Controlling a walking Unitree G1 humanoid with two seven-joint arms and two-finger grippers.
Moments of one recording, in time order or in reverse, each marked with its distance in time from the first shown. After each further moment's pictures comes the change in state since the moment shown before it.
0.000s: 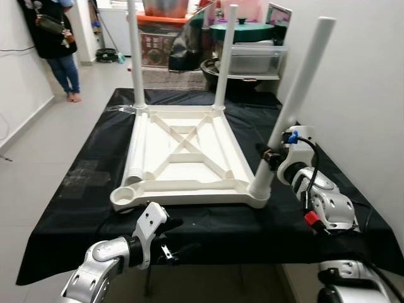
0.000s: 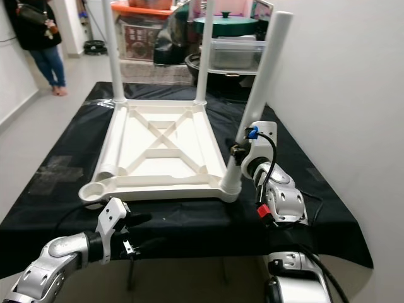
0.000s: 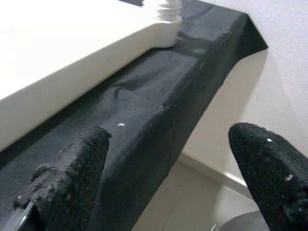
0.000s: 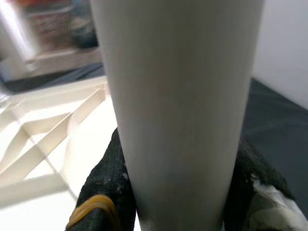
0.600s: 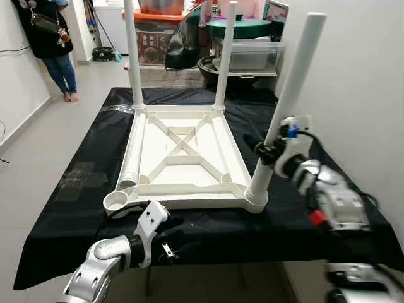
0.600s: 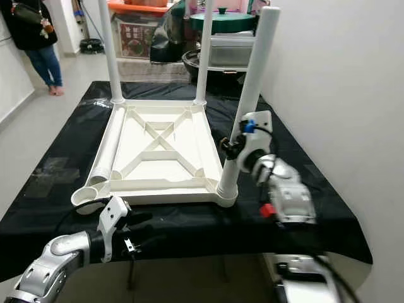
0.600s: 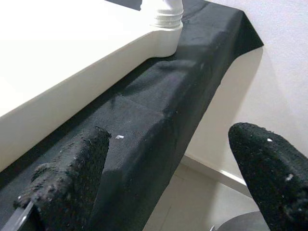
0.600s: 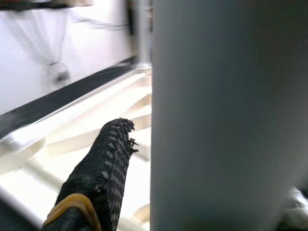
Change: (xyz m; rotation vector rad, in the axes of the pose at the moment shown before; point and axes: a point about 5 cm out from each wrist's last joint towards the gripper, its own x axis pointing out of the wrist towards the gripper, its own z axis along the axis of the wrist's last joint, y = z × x) left arm 0.003 0.003 0.001 0.001 0.000 -0.004; right arm 0.006 -0.017 0.036 -0.244 0.036 0.820
